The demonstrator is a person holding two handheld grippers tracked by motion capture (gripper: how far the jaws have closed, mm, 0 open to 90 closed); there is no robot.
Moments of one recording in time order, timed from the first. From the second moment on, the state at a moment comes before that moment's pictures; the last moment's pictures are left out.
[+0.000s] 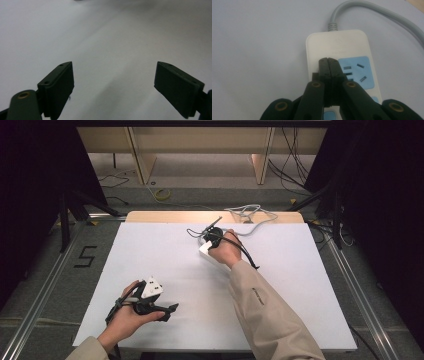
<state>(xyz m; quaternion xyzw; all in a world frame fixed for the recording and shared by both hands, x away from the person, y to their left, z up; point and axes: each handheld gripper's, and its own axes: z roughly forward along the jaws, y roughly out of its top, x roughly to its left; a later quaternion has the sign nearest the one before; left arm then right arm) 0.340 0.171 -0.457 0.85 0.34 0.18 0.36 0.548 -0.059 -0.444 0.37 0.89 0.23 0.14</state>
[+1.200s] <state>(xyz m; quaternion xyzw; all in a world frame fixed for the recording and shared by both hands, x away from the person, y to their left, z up) 0.340 0.171 -0.457 0.85 0.35 0.19 0.36 0.535 -0.086 -0.427 0.39 0.87 0.27 0.14</state>
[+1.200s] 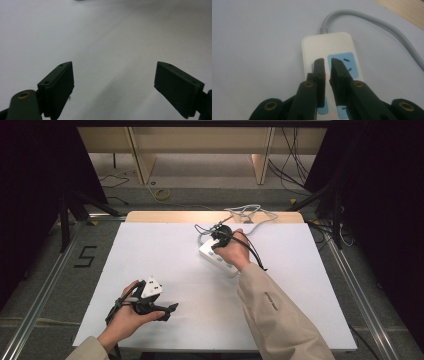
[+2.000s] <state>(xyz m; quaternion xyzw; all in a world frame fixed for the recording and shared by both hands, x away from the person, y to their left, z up) 0.341 0.174 -0.458 0.84 0.36 0.19 0.36 0.498 -0.139 -0.415 0.38 0.85 0.33 0.12</state>
